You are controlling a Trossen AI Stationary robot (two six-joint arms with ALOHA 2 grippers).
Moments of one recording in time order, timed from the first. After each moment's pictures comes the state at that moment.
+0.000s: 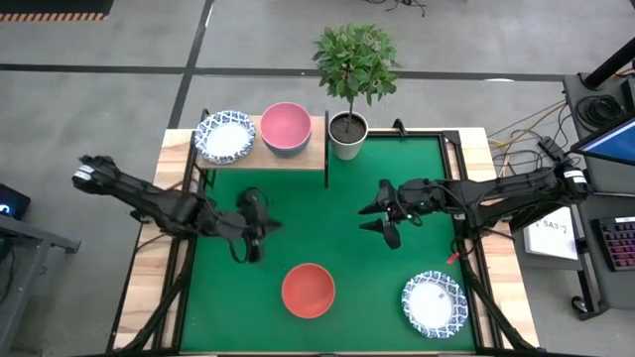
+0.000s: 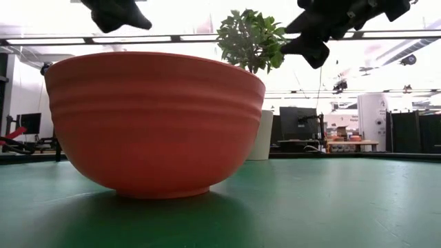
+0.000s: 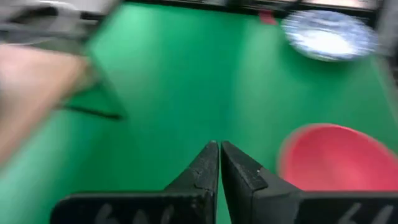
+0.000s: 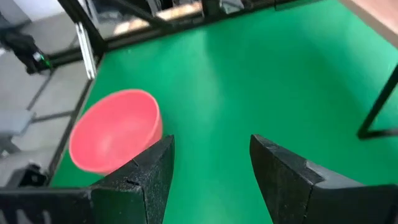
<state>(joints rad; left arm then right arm) -0.35 1.10 0.92 -0.48 -0.48 -0.37 0.05 1.10 0.71 -0.04 -0.08 0.28</state>
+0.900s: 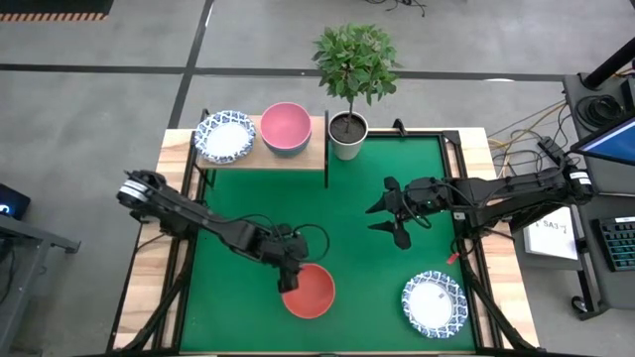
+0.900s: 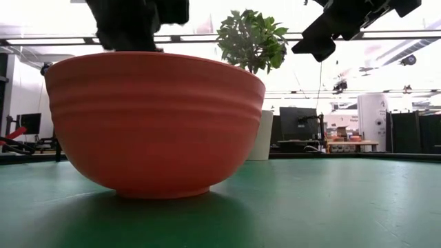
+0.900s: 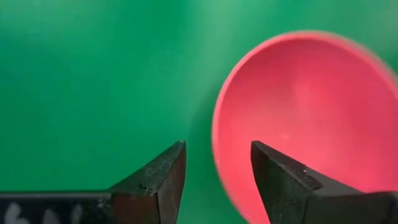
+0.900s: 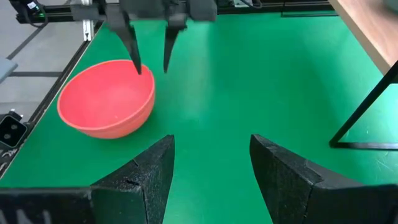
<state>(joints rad) -0.36 1.64 1.13 -0.51 -0.15 -0.54 0.05 1.02 0.71 -0.18 -0.09 0.05</state>
